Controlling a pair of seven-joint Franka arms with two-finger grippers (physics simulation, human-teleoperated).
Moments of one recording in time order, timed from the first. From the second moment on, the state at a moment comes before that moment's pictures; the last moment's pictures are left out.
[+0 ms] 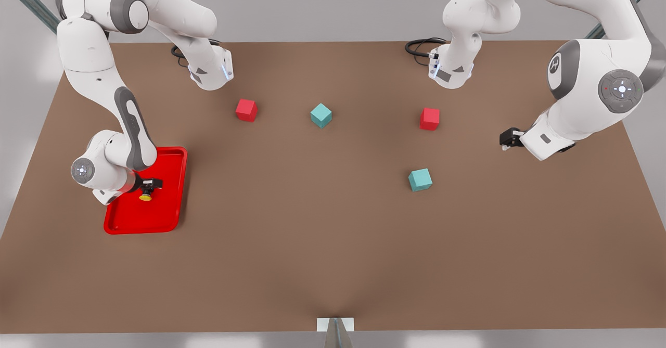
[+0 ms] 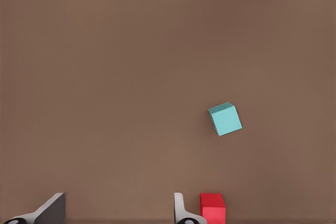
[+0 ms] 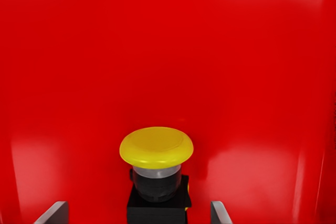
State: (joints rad) left arm -0.10 0.11 0.01 -1.54 0.05 1.50 0.08; right arm -0.26 0.48 -0.02 -2.08 -0.03 2.39 -0.28
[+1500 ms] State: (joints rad) left arm -0.10 0.12 0.02 -1.54 0.05 1.50 0.08; right arm 0.82 0.91 -0.03 -1.29 0.40 2.25 0.54
